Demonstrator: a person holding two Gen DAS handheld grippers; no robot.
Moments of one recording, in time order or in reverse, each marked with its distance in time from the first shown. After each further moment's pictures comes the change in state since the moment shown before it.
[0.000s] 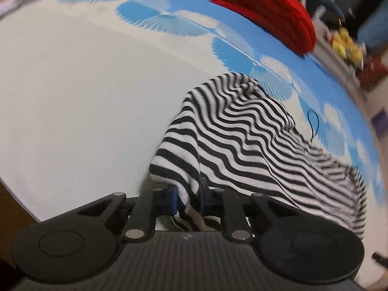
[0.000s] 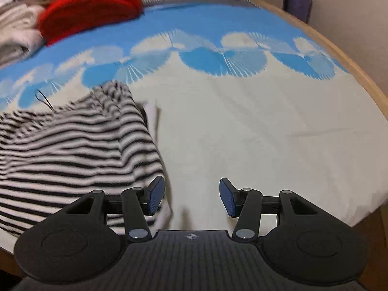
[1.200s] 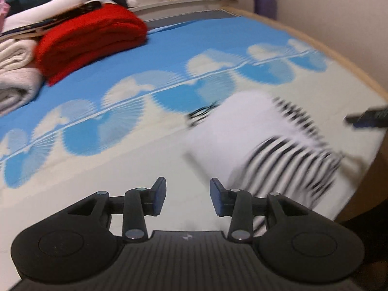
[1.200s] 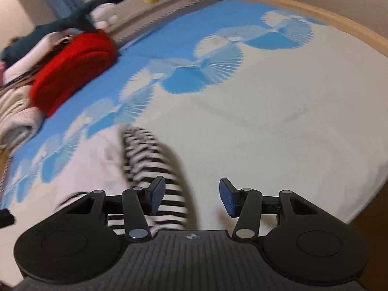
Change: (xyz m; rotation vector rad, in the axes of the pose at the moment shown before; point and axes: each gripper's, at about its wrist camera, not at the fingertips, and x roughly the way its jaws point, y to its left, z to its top) left arm -0.047 -0.209 0.001 0.873 -0.075 -0.163; right arm -0.021 -0.054 0.016 0.345 -0.103 0.237
